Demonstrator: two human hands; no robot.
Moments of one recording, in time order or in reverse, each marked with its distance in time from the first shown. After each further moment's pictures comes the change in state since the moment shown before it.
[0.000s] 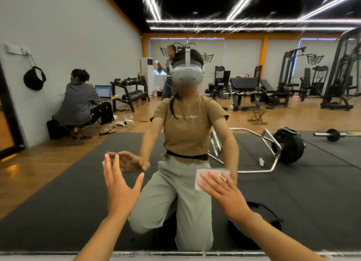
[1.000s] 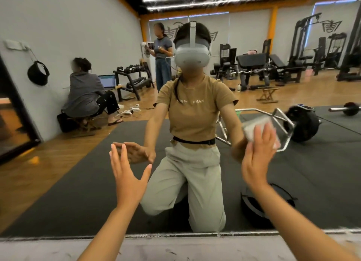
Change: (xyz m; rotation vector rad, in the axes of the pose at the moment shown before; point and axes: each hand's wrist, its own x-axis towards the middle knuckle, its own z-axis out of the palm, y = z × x) left_hand 0.000 -0.010 -0.002 0.052 -0.034 0.057; right_hand 0.046 0.013 -0.026 0.345 0.488 0.825
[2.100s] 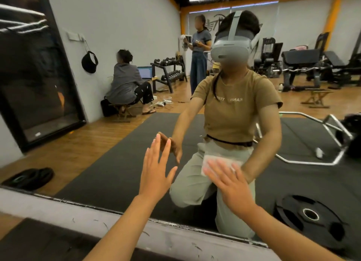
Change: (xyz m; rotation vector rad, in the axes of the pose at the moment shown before) left_hand 0.010 -0.050 -0.031 0.509 -0.094 0.348; right_hand -0.097 -0.055 0.087 -0.283 -0.407 -0.817
